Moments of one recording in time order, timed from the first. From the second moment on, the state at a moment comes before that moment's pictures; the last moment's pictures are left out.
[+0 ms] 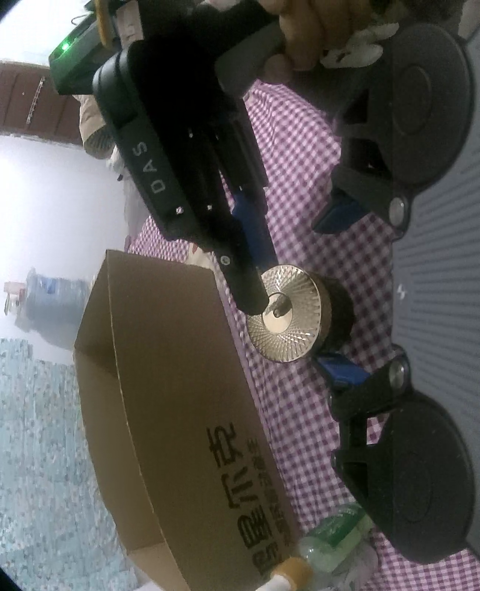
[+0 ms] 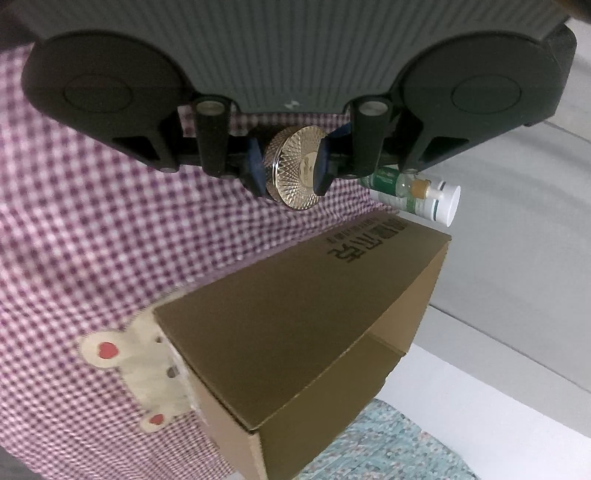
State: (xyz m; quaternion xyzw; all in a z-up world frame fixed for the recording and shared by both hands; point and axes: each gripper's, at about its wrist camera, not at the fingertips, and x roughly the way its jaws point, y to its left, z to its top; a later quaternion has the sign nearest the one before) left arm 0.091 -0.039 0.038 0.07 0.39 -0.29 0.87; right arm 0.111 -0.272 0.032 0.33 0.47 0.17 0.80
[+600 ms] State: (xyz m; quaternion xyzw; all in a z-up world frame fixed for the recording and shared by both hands) left arm 0.117 -0.051 0.034 0.09 0.40 -0.28 0.87; right arm 0.105 -0.285 0.022 0.36 0.48 0.16 0.79
